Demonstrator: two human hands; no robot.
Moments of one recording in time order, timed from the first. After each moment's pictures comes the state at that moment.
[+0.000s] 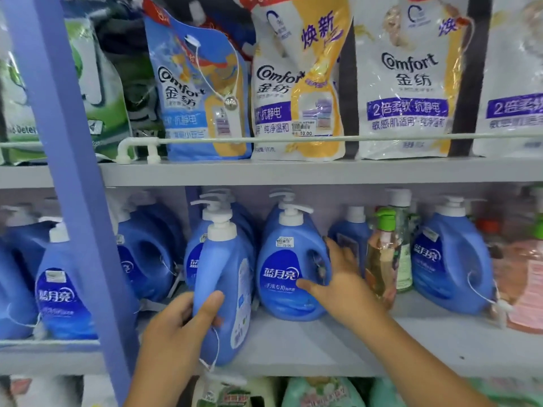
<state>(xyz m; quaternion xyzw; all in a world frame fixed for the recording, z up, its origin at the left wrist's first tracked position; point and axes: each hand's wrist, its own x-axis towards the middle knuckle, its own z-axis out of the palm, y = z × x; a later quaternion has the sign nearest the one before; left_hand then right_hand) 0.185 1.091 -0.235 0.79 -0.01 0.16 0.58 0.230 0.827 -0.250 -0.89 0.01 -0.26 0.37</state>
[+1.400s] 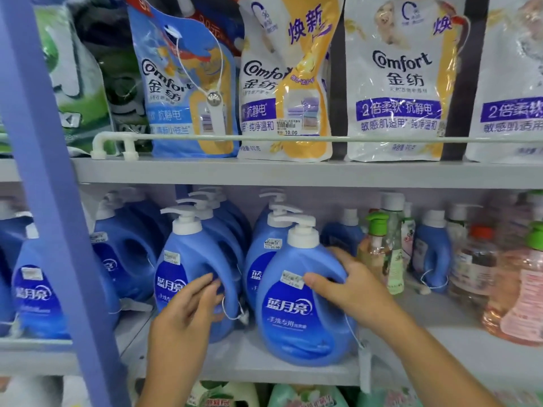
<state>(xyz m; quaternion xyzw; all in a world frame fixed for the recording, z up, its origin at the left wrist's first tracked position) 0.213 1.056 -0.269 0.70 -0.05 0.23 0.67 0.179 0.814 -0.198 -0.82 -0.02 -0.15 0.55</state>
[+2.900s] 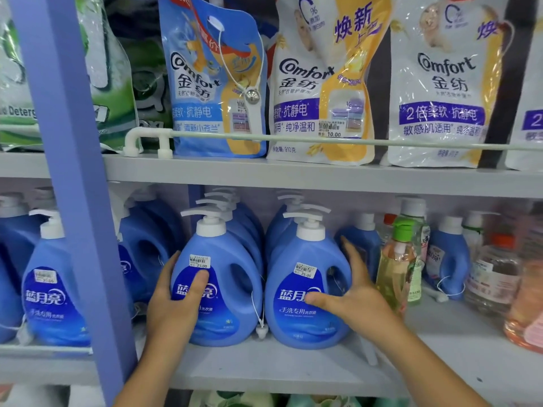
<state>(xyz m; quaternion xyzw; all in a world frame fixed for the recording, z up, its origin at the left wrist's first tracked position) 0.287 1.110 -0.272 0.68 0.01 0.23 0.70 0.226 0.822 -0.247 -0.82 -0.01 -0.18 0.54</state>
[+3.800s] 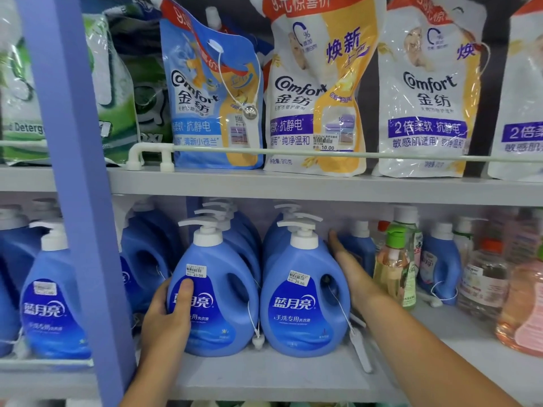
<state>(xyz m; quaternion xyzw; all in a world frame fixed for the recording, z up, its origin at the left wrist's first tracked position) 0.286 1.115 -0.273 0.67 0.05 0.20 0.71 0.278 0.819 -0.217 -0.59 0.09 -0.10 0.80</state>
